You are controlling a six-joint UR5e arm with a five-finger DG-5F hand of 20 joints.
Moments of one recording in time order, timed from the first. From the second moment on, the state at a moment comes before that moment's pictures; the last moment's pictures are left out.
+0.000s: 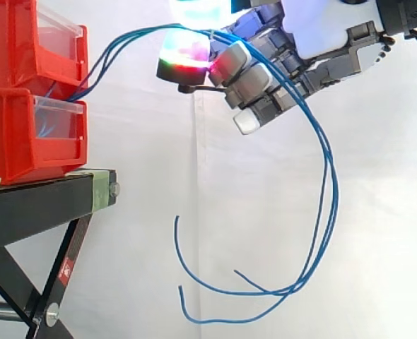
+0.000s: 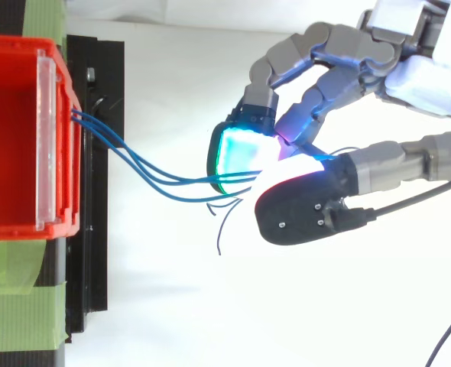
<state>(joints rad) 0.23 -1.82 -1.53 -3.18 -1.05 -0.12</state>
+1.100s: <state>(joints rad) 0.23 -1.82 -1.53 -3.18 -1.05 -0.12</state>
